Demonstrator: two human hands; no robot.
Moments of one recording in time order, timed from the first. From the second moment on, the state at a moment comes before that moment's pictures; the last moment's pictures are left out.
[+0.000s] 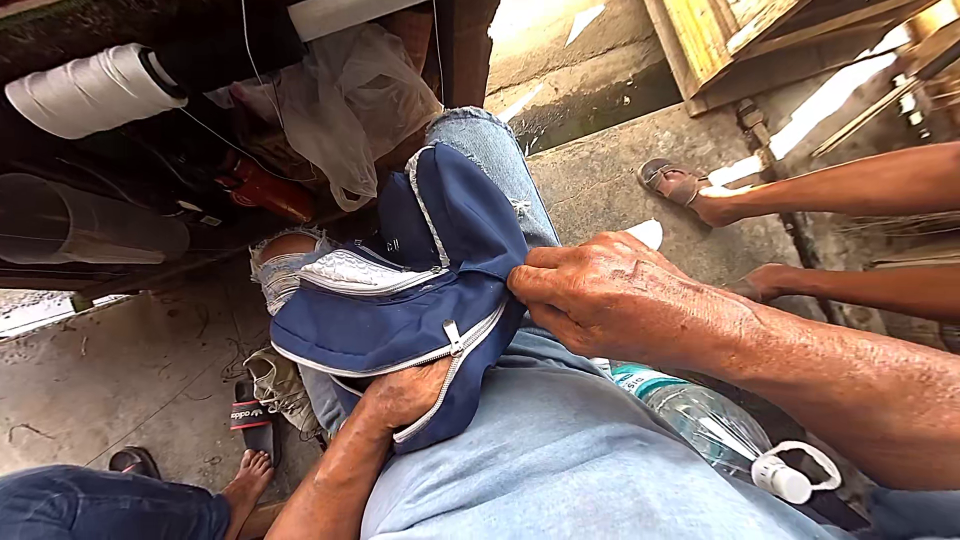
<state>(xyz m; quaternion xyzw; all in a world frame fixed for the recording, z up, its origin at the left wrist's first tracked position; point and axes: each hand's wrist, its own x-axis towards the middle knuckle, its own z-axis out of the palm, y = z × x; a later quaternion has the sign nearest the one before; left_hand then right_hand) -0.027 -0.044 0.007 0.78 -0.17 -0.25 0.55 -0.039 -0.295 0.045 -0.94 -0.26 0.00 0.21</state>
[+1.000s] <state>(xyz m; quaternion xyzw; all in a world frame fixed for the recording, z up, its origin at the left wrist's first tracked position) -0.032 -0.040 -0.003 0.73 -0.12 -0.24 0.63 -0.036 -0.306 0.037 -0.91 -0.25 0.05 0.33</state>
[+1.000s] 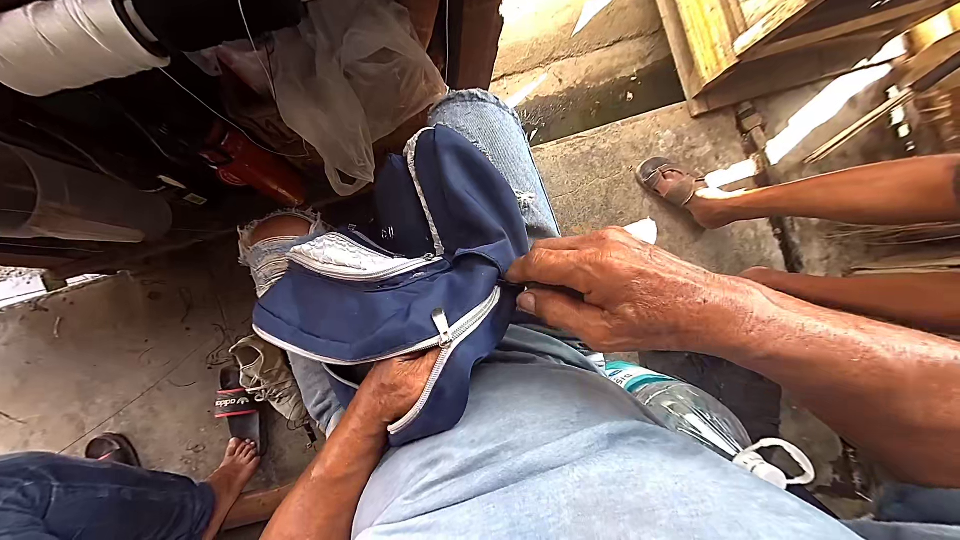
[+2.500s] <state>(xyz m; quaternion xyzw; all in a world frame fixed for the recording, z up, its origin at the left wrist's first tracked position) -0.027 -0.048 0.003 0.74 -0.11 -0.26 0.61 -0.023 -0.291 0.024 -0.91 -0.34 -0.08 0.21</state>
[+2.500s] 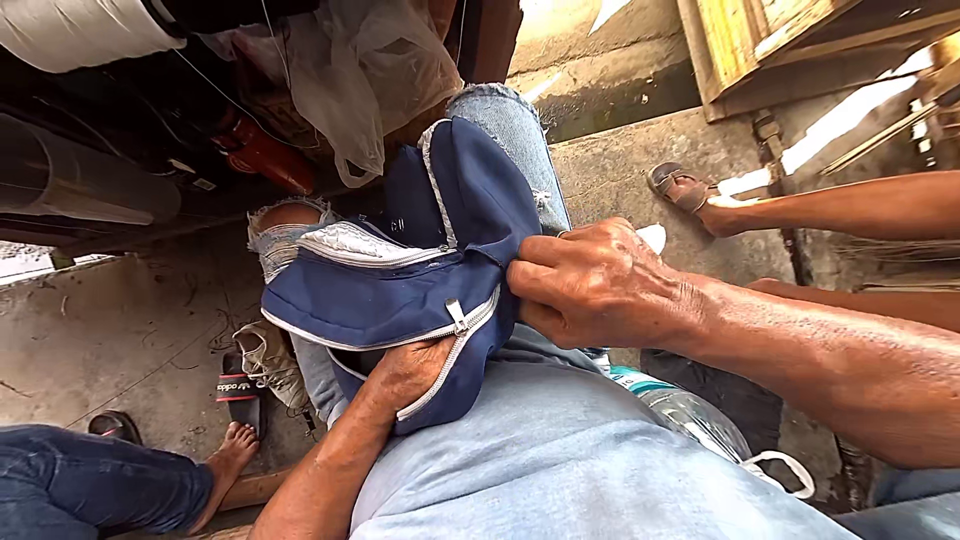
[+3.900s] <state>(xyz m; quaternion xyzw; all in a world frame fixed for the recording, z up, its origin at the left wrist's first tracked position) -0.034 -0.035 -0.012 0.49 0.08 -0.23 0.83 -0.015 -0.287 0.054 -0.91 -0.22 0.11 0.32</state>
